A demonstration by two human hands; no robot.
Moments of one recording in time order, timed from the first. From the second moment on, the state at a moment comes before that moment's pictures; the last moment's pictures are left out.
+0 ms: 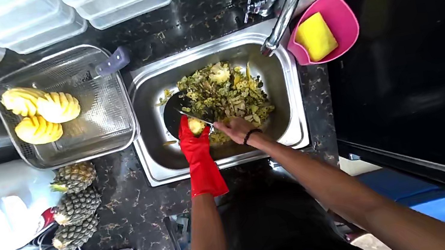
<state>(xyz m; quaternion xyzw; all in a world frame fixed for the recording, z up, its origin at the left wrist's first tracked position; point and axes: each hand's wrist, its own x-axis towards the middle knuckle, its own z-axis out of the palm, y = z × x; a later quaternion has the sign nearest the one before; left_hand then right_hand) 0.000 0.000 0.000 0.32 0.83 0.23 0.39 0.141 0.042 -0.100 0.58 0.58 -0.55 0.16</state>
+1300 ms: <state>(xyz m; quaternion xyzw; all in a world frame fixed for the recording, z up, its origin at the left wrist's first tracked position) -0.009 0.005 0.014 0.25 0.85 0.22 0.42 0.122 0.062 -0.071 0.51 0.70 -0.42 0.27</state>
